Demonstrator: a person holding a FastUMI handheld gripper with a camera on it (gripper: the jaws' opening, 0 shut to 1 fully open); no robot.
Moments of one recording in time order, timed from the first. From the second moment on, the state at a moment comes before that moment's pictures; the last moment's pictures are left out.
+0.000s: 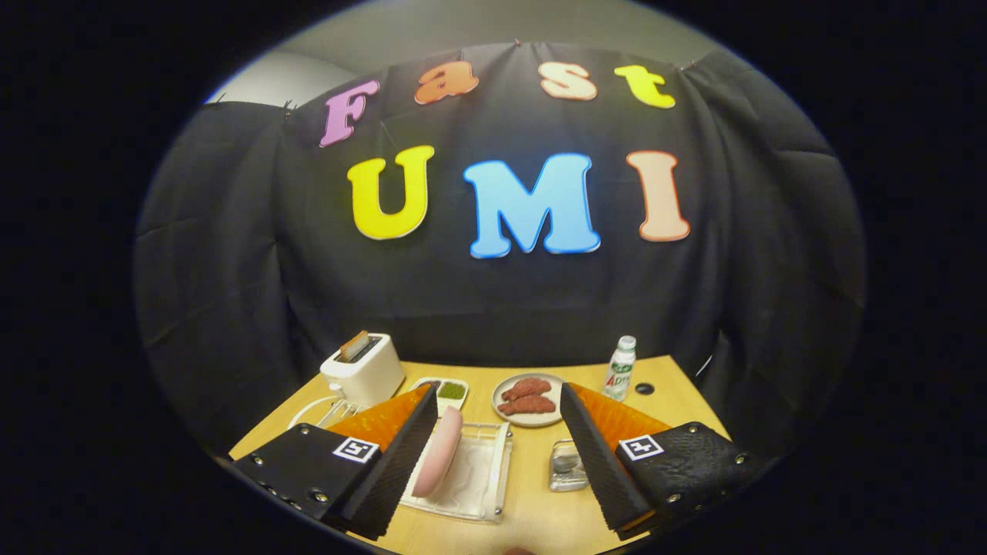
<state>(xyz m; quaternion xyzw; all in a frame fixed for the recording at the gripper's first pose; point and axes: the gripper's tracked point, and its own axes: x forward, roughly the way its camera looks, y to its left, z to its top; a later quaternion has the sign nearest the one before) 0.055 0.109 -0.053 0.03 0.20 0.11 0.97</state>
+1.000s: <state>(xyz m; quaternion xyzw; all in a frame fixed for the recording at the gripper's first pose) 0.120 0.179 -0.203 0.00 0.57 0.15 0.81</state>
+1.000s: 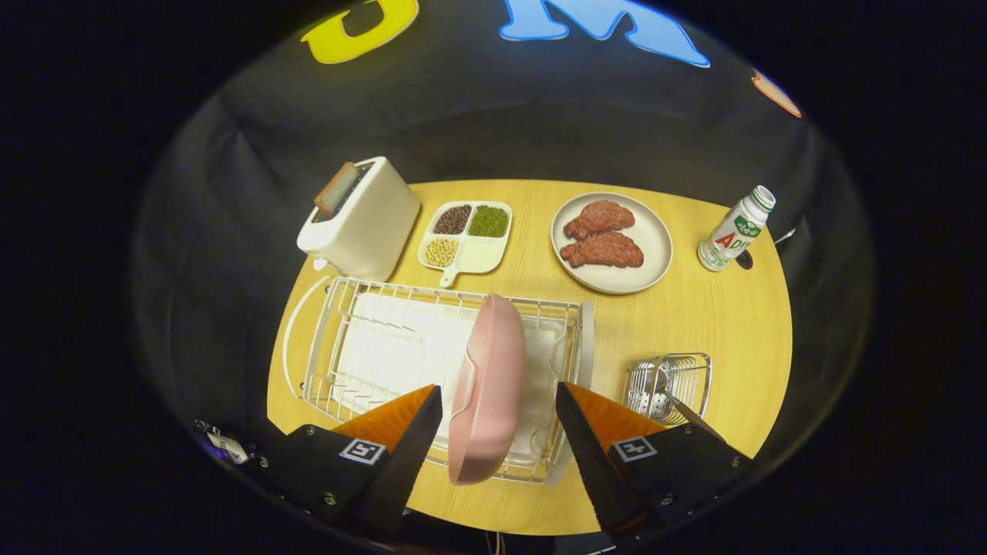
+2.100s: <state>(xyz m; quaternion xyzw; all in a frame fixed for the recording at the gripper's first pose) 0.145 0.163 -0.199 -0.16 0.64 0.06 0.75</state>
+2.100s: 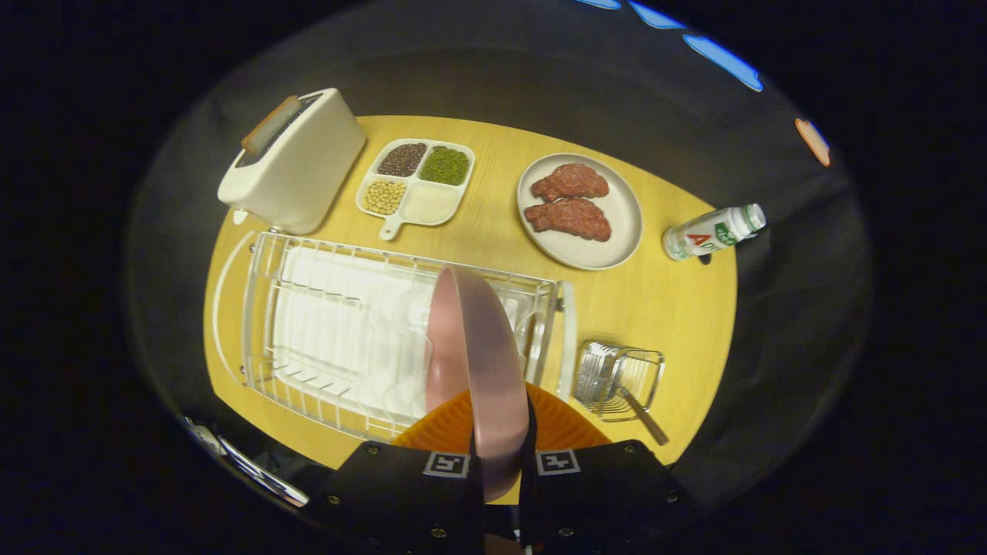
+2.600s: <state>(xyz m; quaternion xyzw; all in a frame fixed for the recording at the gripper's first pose) 0.155 0.156 -0.150 -0.20 0.62 0.05 0.76</state>
